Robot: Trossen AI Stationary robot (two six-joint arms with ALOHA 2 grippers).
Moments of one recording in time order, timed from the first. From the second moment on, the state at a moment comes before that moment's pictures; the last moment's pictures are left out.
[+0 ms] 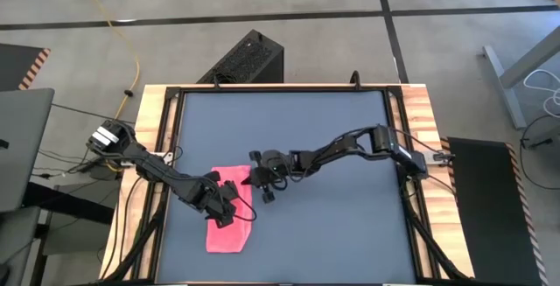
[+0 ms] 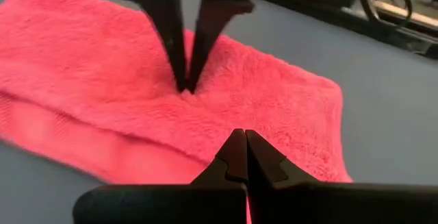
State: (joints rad) left arm -0.50 1.56 0.75 -0.50 -0.26 -0.85; right arm 0.02 2.25 1.36 0.50 -0.18 -0.29
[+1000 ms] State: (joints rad) left arm -0.50 1.56 0.75 -0.51 -0.22 -0.86; right arm 0.02 2.19 1.36 0.42 -0.26 -0.19
